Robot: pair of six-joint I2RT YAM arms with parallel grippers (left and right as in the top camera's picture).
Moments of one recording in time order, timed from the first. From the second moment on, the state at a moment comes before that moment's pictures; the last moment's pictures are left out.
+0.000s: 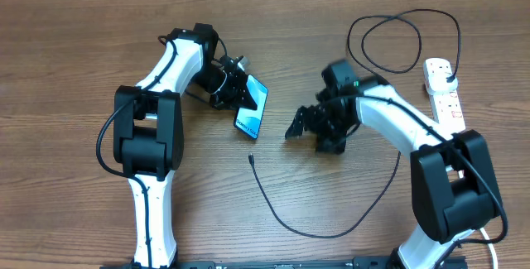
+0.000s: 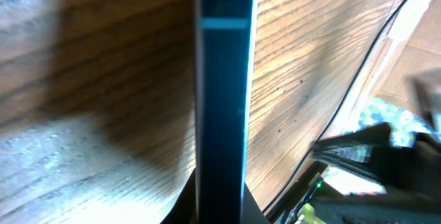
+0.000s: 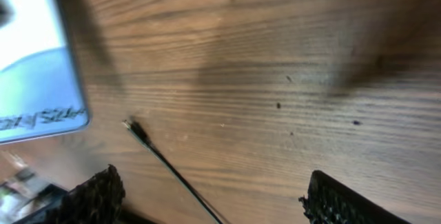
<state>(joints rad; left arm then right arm) -0.16 2.34 1.80 -1.18 0.78 -0.05 0.36 1.86 1.26 -0.91 -0.49 0.58</state>
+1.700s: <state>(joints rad) -0.08 2.34 1.80 -1.27 0.75 0.06 0.85 1.86 1.28 -0.90 -0.10 0.48</state>
